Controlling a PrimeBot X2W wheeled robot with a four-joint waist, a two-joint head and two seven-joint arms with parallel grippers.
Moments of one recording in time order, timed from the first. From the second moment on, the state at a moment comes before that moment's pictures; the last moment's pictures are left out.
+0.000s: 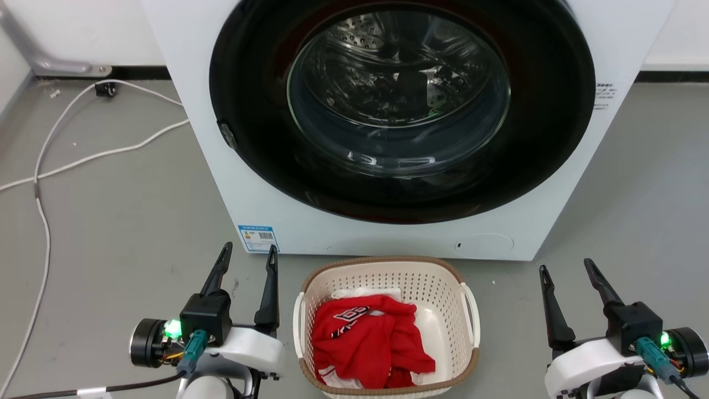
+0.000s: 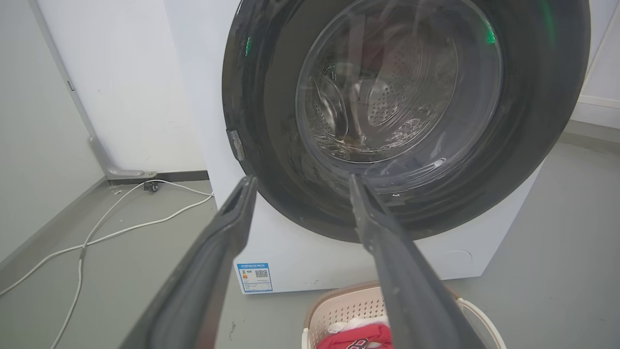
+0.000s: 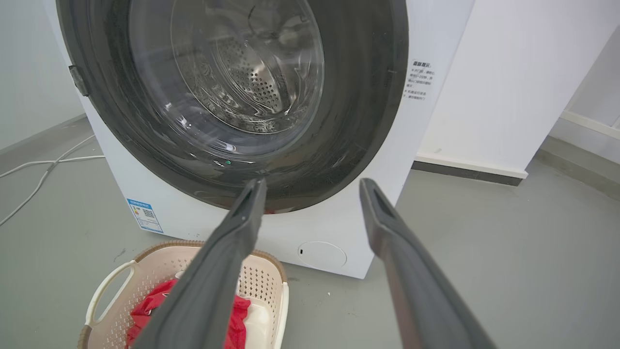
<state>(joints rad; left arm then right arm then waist) -0.11 0.05 -0.12 0.22 -0.06 -0.01 -0.26 -0.03 -0.05 -0.02 0.20 -0.08 0.13 -0.23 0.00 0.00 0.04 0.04</state>
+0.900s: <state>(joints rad) -0.42 0.05 -0.09 0.64 -0.19 -0.07 -0.26 -0.32 -0.05 0.01 0.42 -0.03 0.13 -0.09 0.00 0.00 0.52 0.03</state>
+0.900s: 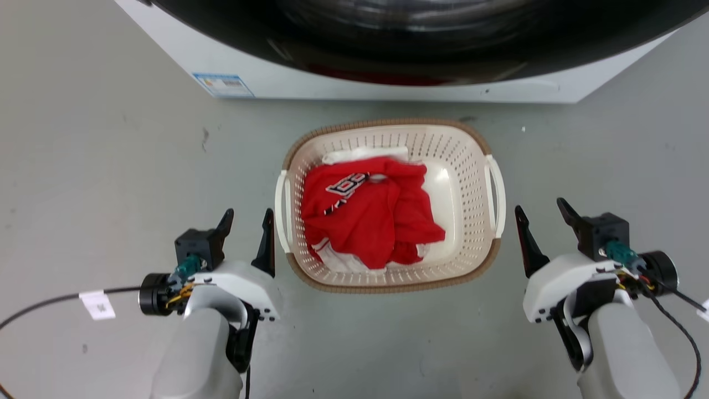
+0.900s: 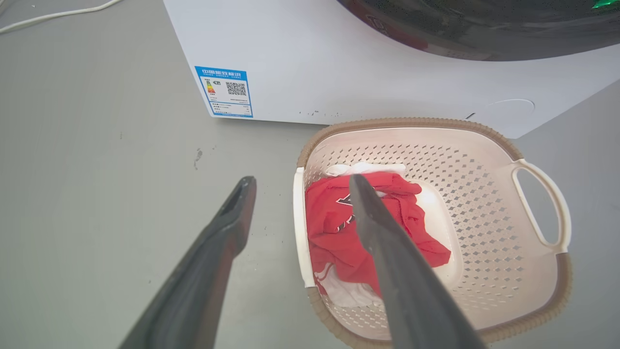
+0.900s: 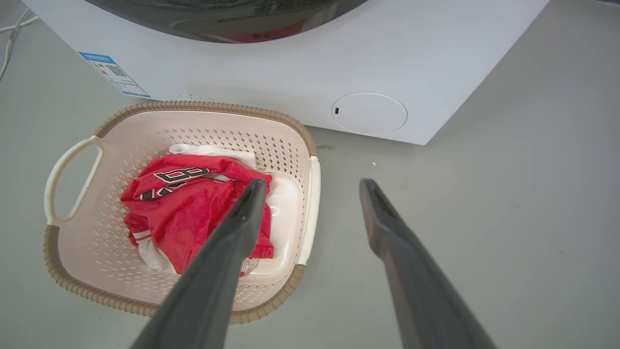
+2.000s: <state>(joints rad) -0.95 0.12 -0.20 1.19 -0.38 -0.13 -0.15 -0.91 -0.05 0.28 1.06 0.20 0.13 0.00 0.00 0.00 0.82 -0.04</state>
